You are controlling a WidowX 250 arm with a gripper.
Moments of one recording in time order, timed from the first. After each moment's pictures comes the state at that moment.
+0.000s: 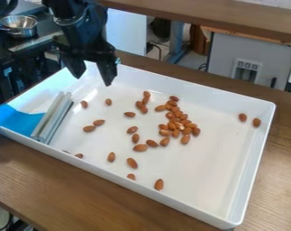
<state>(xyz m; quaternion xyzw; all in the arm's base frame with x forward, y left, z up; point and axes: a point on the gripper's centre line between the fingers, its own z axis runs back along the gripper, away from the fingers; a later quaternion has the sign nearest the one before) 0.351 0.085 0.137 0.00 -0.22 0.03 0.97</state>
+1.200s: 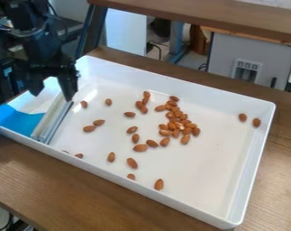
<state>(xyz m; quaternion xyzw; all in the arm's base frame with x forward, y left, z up) 0.302 0.135 0.118 0.01 -0.15 0.12 0.98</state>
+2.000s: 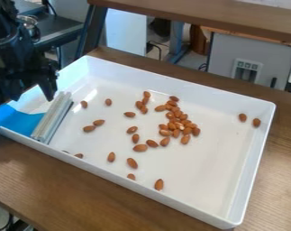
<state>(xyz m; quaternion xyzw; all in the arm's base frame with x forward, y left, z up) 0.292 0.169 0.107 -0.01 -0.17 0.21 0.96</state>
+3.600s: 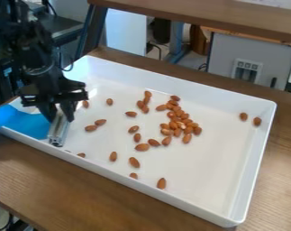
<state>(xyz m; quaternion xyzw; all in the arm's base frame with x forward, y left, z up) 0.311 0.104 0.064 -0.05 -0.15 0.26 0.95</state>
